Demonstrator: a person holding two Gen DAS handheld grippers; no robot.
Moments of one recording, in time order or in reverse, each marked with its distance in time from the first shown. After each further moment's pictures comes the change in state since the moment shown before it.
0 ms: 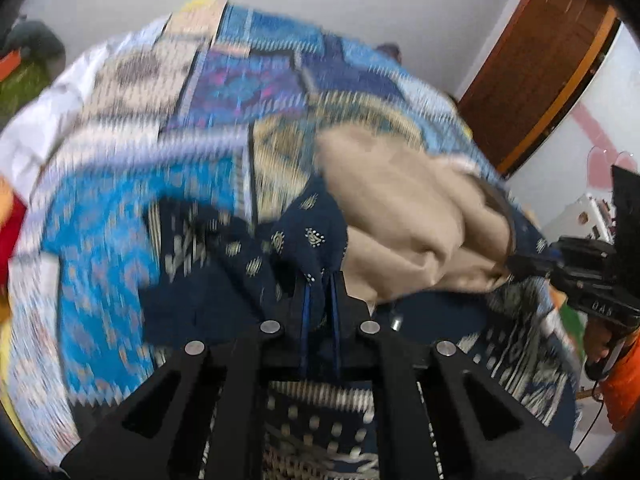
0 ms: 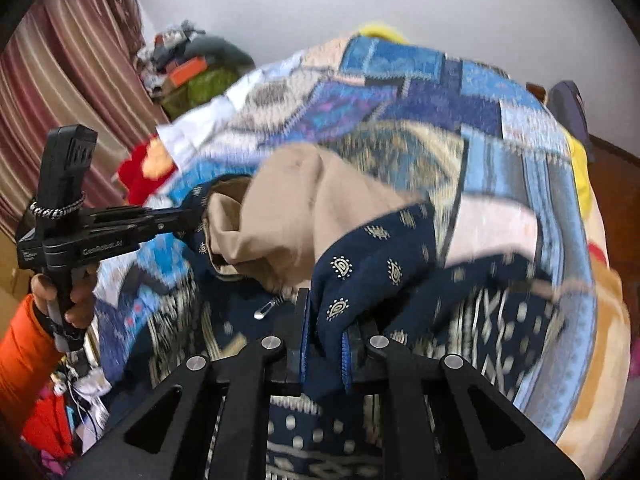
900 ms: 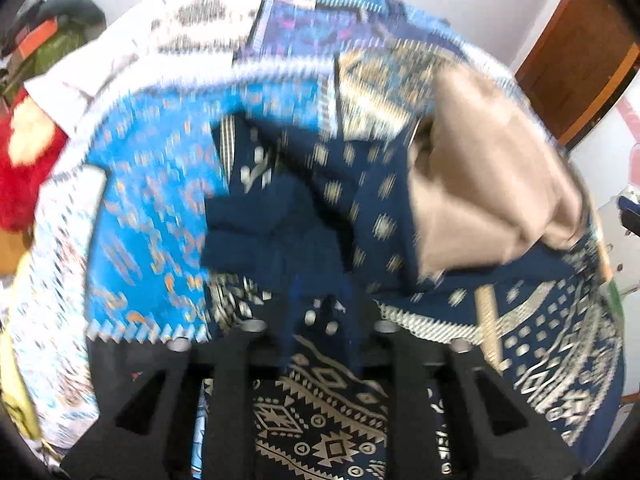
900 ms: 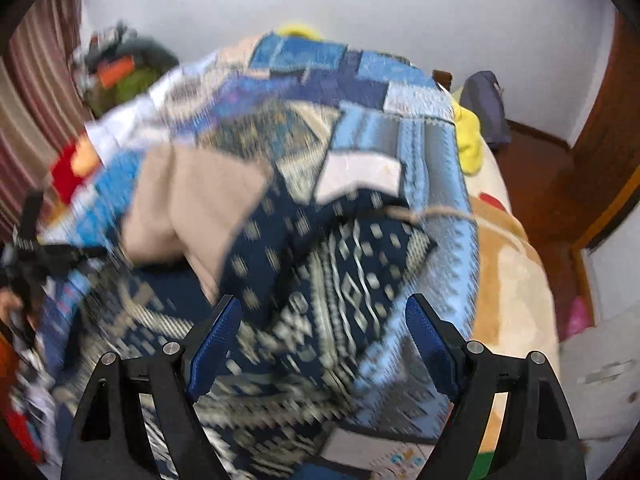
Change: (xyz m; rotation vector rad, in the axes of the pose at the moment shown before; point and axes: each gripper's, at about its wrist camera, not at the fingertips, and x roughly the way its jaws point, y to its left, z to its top) left arm -0.006 0.050 -0.045 -0.057 0.044 0.139; right arm -0.060 -0.059 -0.041 0.098 -0.035 -0.244
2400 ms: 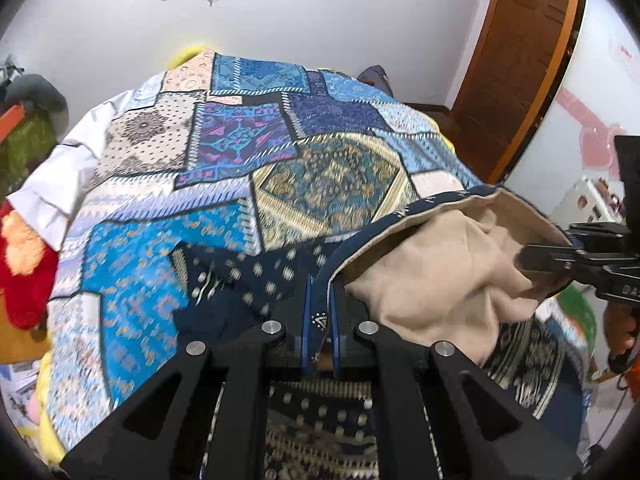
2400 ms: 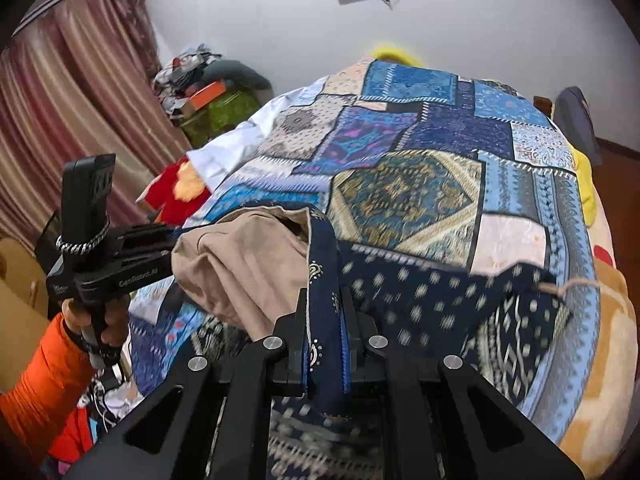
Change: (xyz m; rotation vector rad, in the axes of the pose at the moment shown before) left arm -0.072 -0.072 0.030 0.176 -0.187 -0.085; right arm -0.013 0.104 0.035 -0.068 -0.051 0.338
